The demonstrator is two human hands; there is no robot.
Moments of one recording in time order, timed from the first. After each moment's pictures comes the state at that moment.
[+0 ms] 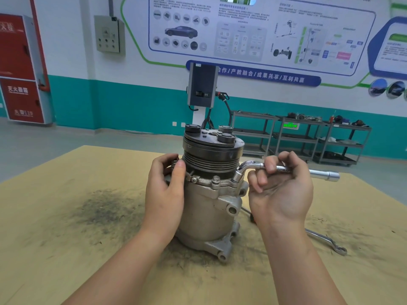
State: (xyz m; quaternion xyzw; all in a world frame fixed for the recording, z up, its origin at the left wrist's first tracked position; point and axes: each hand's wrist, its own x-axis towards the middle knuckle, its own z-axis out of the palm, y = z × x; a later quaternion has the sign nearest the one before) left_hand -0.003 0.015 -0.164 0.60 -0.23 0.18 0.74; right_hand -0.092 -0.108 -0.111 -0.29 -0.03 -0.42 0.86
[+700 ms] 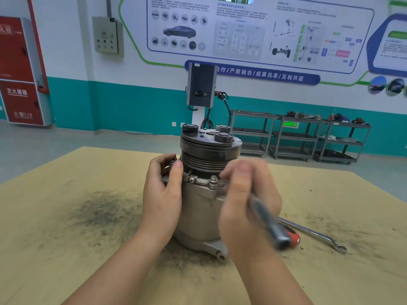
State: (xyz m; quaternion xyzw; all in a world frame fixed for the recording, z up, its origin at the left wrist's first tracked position) left_hand -0.002 0.015 -0.165 0.60 -0.23 0.19 0.75; right_hand -0.091 -0.064 -0.133 -0.64 -0.11 -0.67 0.36
